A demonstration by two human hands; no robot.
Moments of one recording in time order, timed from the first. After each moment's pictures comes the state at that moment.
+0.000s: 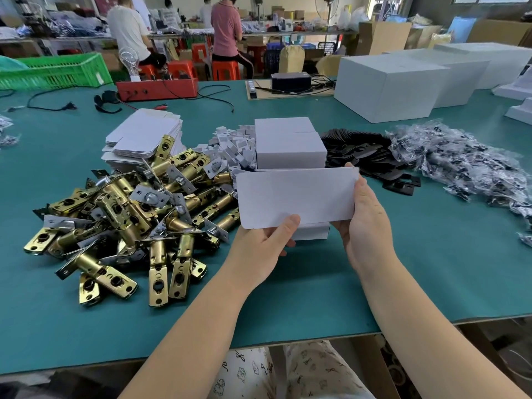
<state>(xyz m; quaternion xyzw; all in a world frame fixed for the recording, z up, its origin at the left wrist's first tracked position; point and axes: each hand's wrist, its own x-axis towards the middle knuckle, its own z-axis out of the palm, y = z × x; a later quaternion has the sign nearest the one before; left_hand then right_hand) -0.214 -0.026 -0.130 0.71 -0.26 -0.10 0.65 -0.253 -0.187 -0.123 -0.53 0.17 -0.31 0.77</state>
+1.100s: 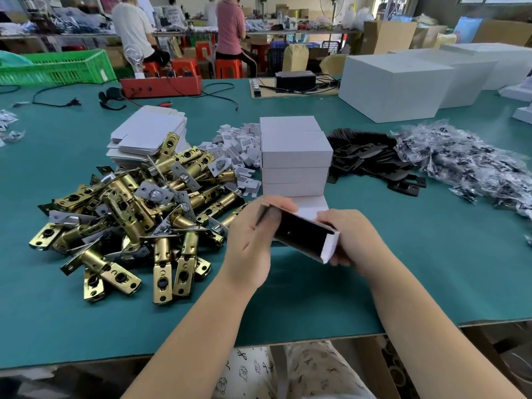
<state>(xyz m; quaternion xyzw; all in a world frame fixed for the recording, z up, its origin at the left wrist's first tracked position) -0.222 -0.020 -0.117 0.59 -0.34 0.03 0.73 -0.265 -0.175 -0.109 -0.76 0.26 -0.04 0.60</state>
